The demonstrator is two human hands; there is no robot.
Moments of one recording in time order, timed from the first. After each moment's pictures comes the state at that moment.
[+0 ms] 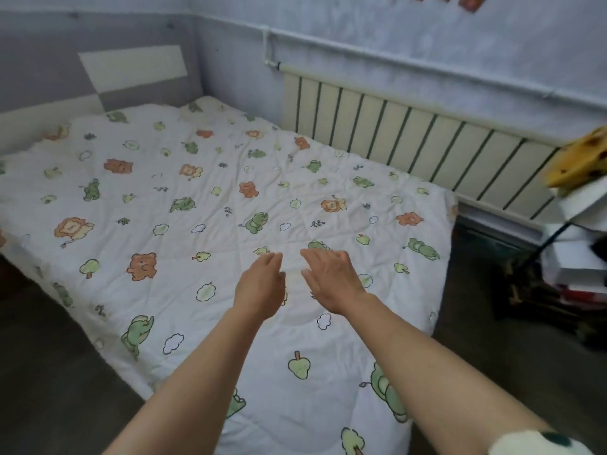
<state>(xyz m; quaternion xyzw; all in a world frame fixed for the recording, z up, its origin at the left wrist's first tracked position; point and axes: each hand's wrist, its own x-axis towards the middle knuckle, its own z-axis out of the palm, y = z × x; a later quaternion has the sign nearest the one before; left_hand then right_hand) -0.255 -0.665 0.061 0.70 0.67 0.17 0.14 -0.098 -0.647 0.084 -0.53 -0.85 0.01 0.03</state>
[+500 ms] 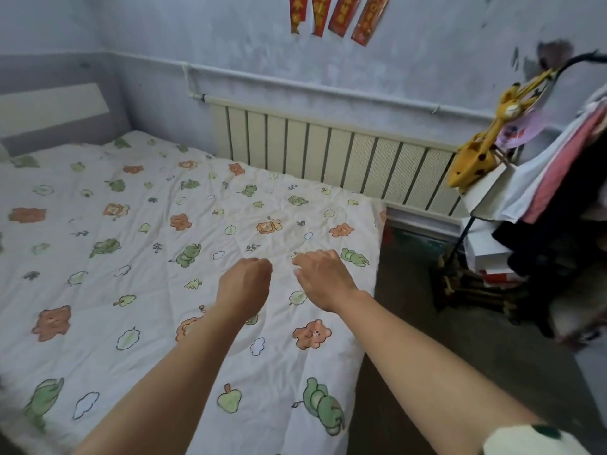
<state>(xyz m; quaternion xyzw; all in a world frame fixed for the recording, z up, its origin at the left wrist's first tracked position) -0.093 -0.650 0.133 0.78 0.59 0.21 0.04 0.076 -0.657 0.149 -0.59 -0.81 -0.01 0.06</state>
